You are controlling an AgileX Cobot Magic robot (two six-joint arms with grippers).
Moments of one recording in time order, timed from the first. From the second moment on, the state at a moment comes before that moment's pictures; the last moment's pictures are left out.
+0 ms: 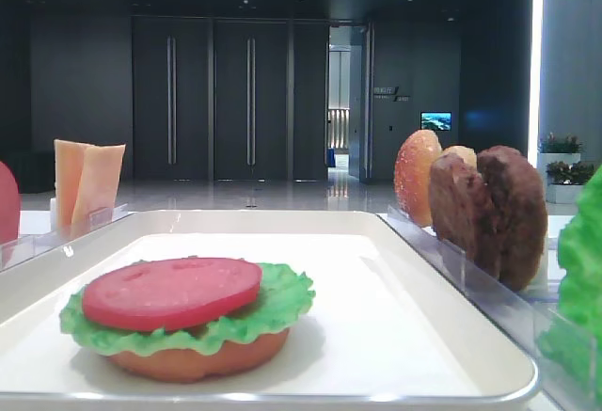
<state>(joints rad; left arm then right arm) -0.02 1.19 -1.05 0.06 1.22 -0.03 -0.08 -0.01 -0.51 0.07 1.13 -0.04</state>
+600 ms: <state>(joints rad) -0.02 0.58 -0.76 0.06 1.24 -0.02 -0.08 -0.01 -0.51 0.07 1.13 -0.04</state>
